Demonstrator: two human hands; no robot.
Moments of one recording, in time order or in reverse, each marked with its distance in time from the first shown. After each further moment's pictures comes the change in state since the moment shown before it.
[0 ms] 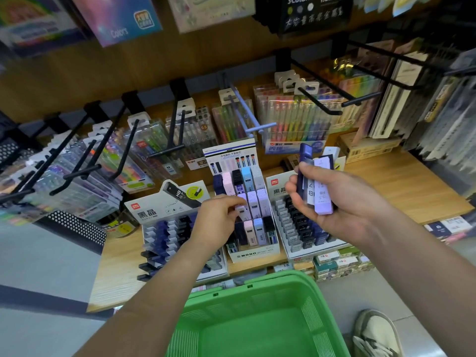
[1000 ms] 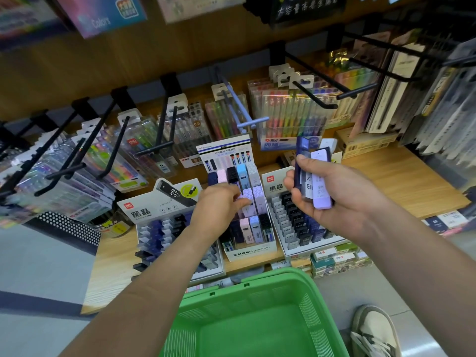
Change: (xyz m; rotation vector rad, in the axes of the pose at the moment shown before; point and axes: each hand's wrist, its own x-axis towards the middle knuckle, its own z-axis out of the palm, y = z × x) left_hand 0.025 0.006 0.002 0.322 -0.011 0.156; right_hand 0.003 -0.002 -0.001 -0.019 -0.016 -0.035
